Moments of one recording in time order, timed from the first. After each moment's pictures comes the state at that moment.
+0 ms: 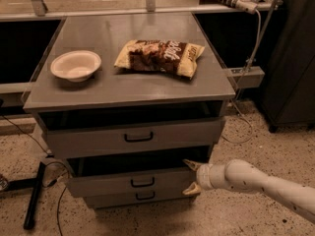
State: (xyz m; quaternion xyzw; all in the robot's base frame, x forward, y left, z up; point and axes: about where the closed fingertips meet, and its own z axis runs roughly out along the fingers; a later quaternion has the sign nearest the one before) arm 0.559 -0.137 0.418 -0.68 0.62 0.05 0.39
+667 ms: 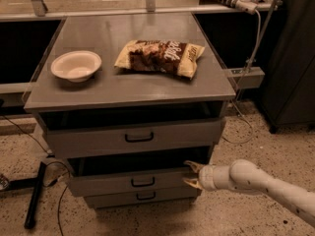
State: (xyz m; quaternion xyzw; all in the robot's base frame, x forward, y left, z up) arm 0.546 -0.138 0.406 -0.68 0.62 0.10 0.39
